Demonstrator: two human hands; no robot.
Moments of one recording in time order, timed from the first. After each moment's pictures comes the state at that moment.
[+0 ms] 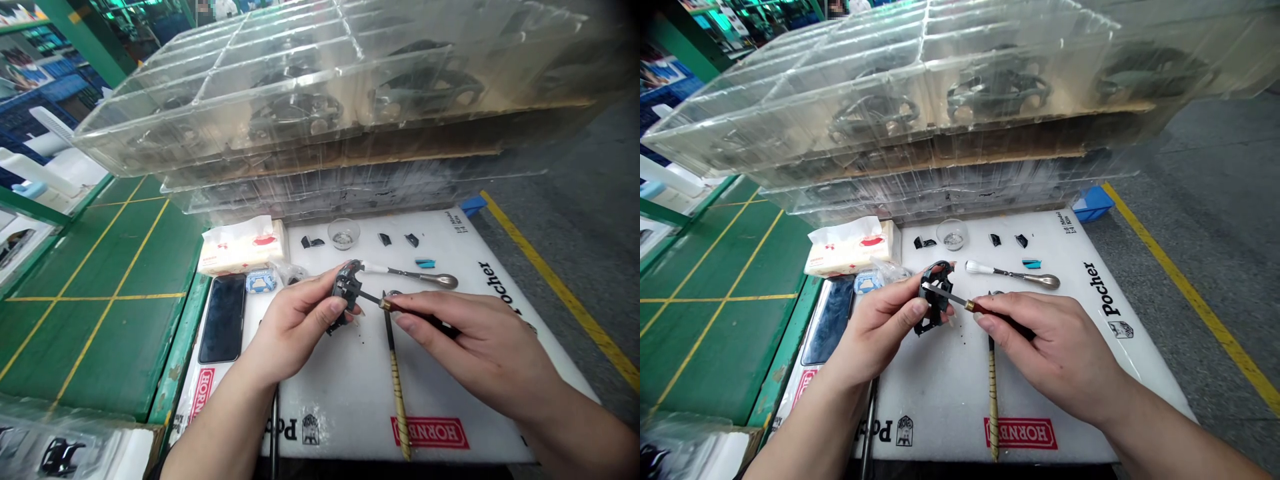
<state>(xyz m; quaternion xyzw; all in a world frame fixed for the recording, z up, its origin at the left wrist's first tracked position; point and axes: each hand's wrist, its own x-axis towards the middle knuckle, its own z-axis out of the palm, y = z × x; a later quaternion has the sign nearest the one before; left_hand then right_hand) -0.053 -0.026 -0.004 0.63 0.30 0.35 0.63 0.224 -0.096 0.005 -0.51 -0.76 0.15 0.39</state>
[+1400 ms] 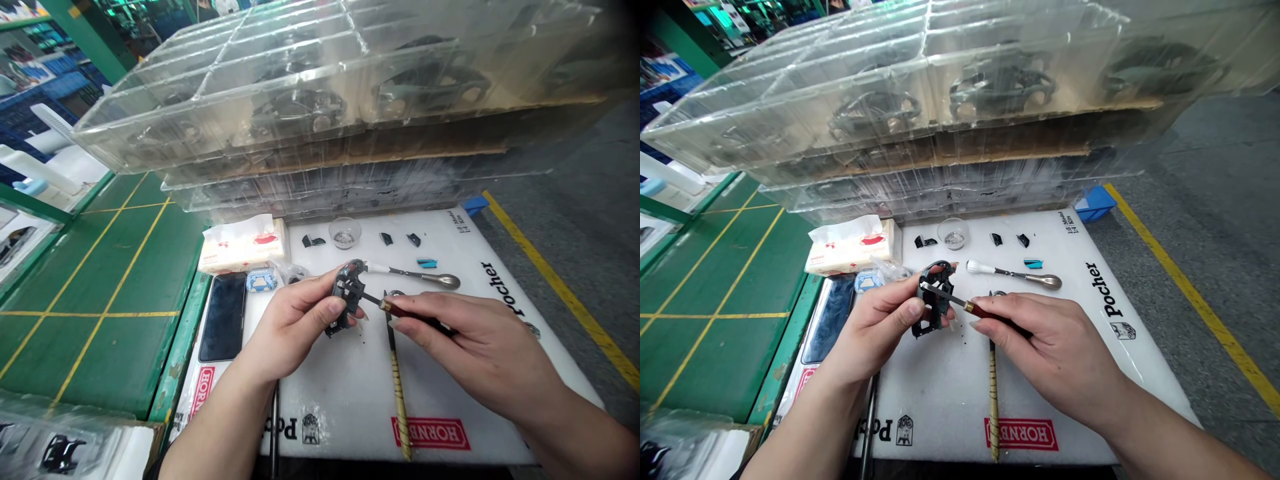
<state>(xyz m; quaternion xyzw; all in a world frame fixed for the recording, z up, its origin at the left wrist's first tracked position) -0.052 -0.026 -0.002 0.60 0.28 0.35 0.66 0.222 -0.097 0.004 -0.51 -0.74 0.18 0.39</state>
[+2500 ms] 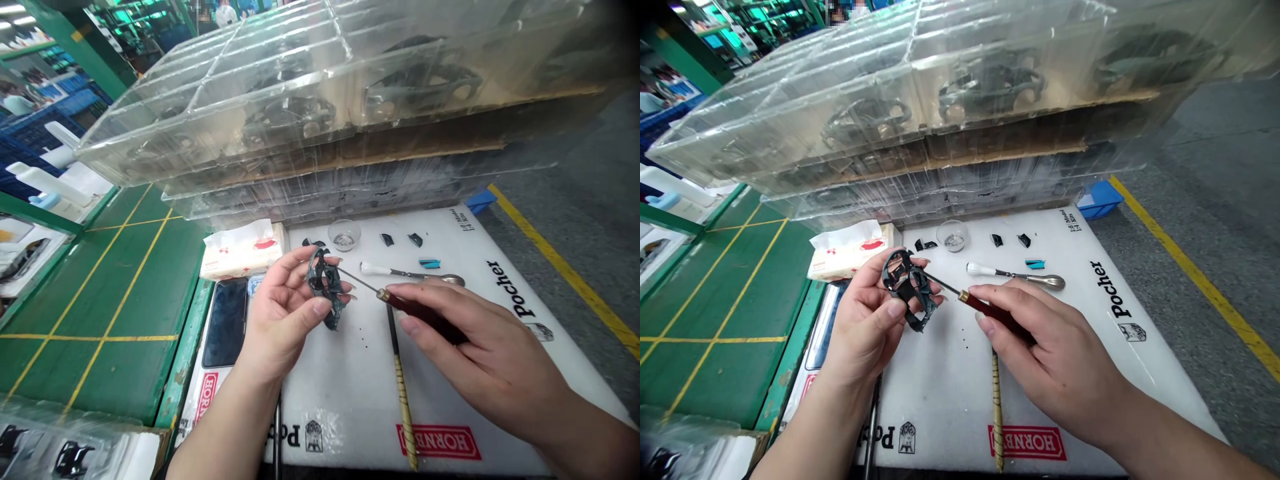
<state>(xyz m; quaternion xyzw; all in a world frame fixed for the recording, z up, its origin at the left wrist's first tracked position) -0.041 -0.026 -0.008 0.47 0.27 0.51 0.67 0.217 -0.101 0.007 -0.53 -0.73 0.17 0.39</state>
